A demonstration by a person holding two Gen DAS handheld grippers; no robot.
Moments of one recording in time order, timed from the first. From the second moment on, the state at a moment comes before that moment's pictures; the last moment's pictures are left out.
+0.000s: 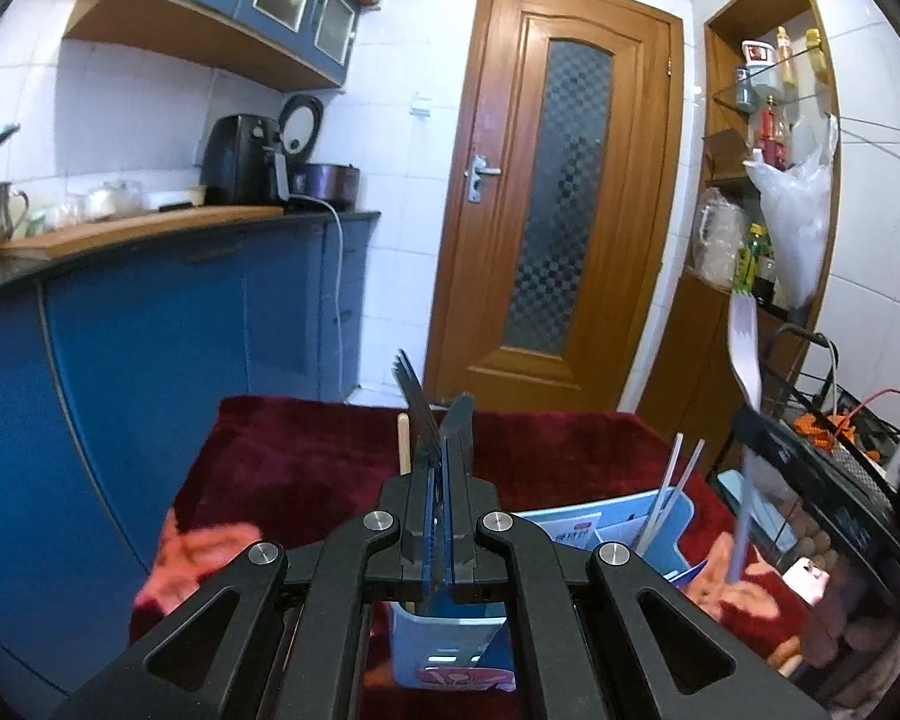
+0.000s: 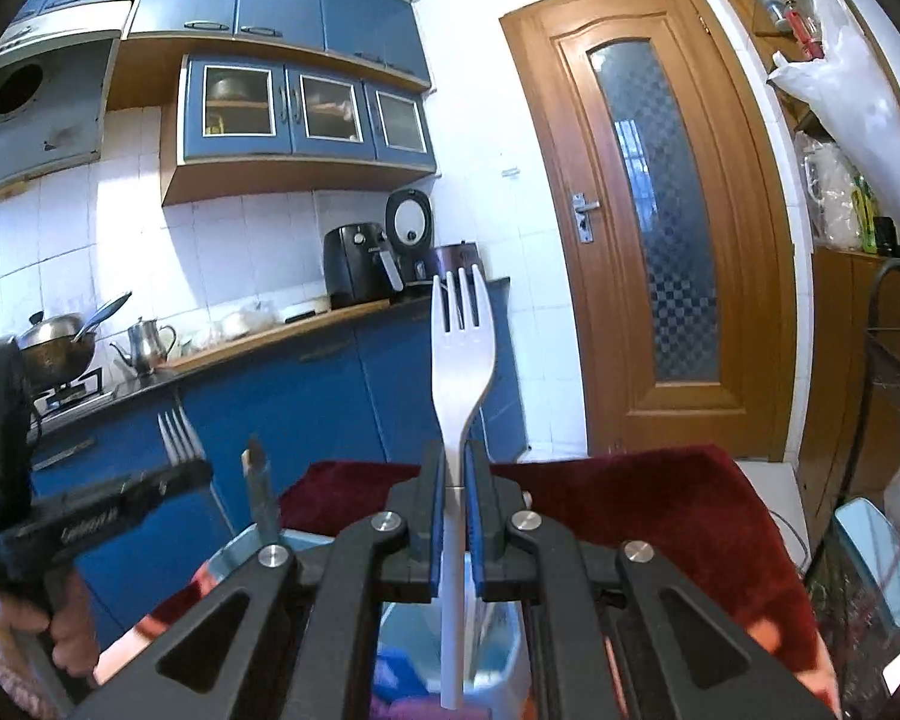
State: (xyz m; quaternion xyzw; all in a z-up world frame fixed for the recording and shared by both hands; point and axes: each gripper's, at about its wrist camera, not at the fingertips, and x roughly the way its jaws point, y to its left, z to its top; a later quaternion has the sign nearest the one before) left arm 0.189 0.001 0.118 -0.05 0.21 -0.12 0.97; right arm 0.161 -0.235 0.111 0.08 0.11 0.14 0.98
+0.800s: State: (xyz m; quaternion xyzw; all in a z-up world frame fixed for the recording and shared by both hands) left arm 0.191 -0.005 0.098 -0.07 0.25 -0.15 0.95; right arm 0.164 -0.225 0.088 0.06 0.13 0.14 0.98
